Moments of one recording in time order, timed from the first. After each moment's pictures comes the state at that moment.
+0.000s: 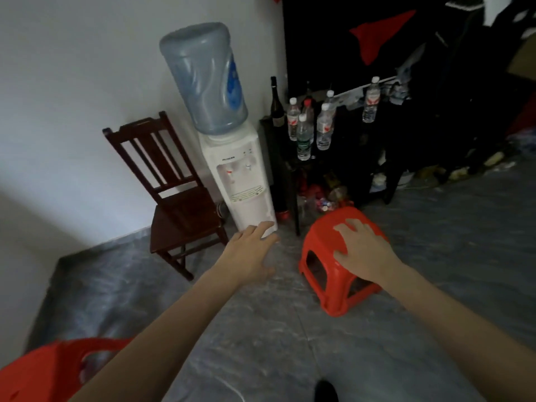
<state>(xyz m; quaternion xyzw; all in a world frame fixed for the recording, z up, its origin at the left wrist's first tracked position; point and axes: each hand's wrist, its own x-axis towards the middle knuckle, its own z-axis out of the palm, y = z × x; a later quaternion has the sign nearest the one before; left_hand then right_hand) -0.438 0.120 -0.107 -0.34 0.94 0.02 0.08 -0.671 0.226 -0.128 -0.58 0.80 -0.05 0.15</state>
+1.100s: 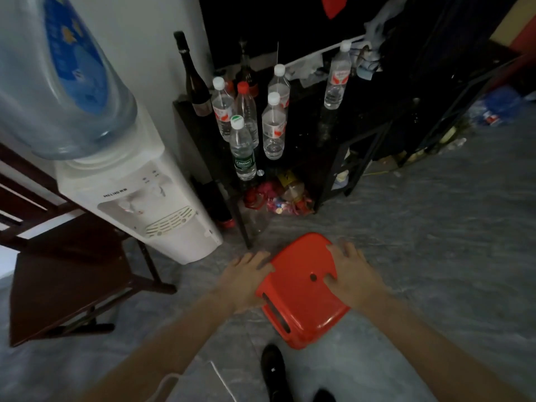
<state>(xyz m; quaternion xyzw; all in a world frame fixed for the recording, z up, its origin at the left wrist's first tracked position) -0.676 -0.165 -0.314 -0.18 0.96 0.11 0.17 -0.879 -0.013 -0.277 -0.44 0.86 -0.02 0.26</state>
